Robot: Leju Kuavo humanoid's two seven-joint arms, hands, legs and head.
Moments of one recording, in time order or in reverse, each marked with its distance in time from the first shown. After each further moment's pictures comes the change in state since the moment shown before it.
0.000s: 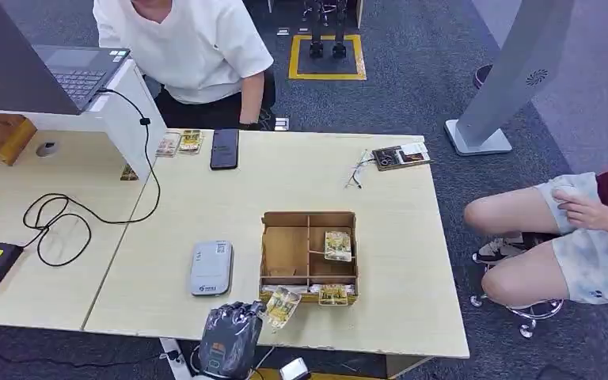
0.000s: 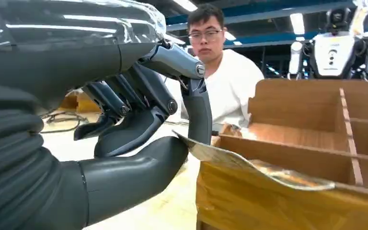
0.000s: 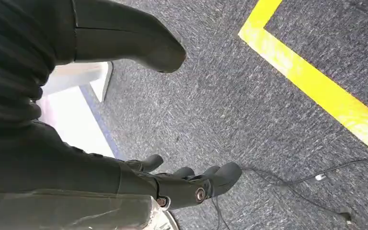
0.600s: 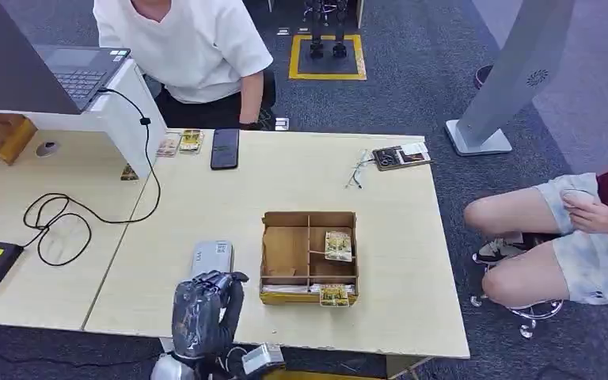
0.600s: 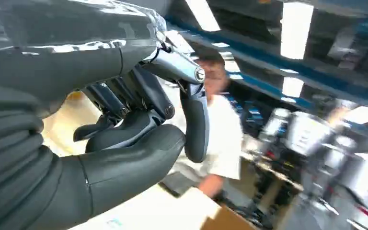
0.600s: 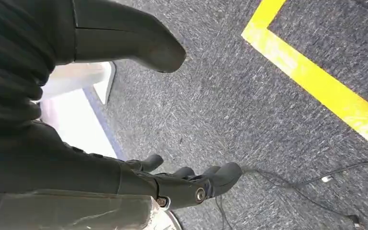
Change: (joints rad) left arm 0.131 -0.221 0.422 -0.276 0.338 0.033 -0.723; right arm 0.004 0.000 -0.019 0.000 0.012 -0.006 0.008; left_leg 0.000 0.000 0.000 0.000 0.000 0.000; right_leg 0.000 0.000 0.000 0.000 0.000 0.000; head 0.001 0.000
